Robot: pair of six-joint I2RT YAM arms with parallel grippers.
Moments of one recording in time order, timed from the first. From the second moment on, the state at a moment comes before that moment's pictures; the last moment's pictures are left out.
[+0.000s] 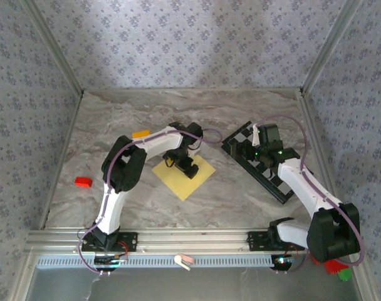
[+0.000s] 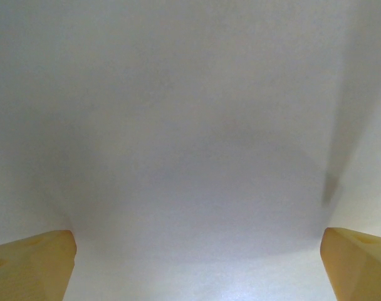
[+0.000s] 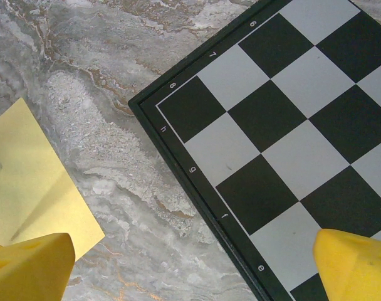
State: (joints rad) left arm -0.75 2.13 1.61 -1.08 -0.02 -0.02; right arm 0.24 1.20 0.82 -0.47 -0.09 0.23
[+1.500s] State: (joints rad) left arm -0.74 2.06 1.51 -0.95 0.05 -0.08; right arm 0.24 1.21 0.82 -0.47 -0.07 0.23
